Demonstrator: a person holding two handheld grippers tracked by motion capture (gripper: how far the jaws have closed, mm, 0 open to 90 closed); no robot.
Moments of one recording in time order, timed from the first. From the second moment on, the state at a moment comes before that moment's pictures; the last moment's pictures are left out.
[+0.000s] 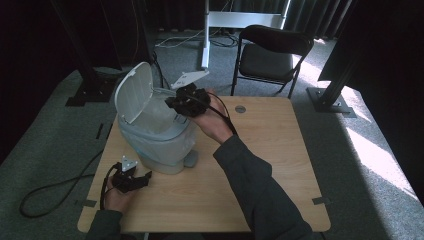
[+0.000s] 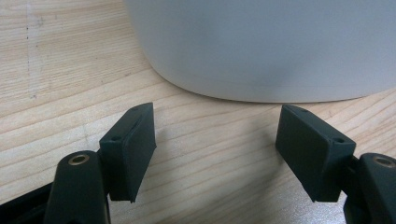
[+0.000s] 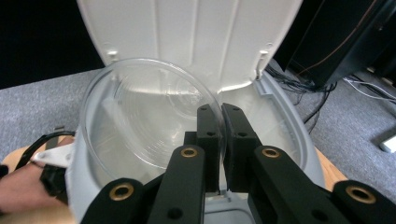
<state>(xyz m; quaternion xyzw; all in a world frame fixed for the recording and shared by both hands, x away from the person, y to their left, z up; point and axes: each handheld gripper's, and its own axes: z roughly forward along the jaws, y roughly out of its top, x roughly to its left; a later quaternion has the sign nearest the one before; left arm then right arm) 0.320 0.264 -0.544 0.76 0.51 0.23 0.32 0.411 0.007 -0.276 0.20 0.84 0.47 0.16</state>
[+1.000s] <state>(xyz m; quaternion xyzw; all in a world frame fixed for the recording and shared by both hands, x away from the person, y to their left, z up) 0.319 0.264 -0.544 0.76 0.51 0.23 0.32 0.416 0.025 -0.253 0.20 0.83 0.49 0.16</state>
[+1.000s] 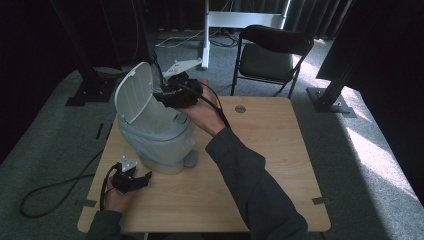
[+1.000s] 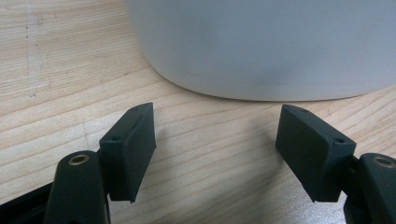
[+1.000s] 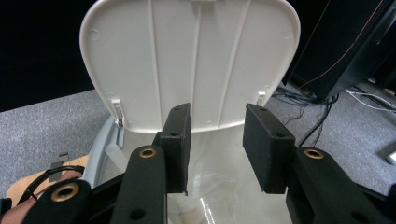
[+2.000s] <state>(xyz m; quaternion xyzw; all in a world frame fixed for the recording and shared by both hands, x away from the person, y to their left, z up) 0.318 0.265 -0.544 0.76 0.51 0.23 0.32 0.417 0.042 -0.241 0.19 0.82 0.52 0.16</state>
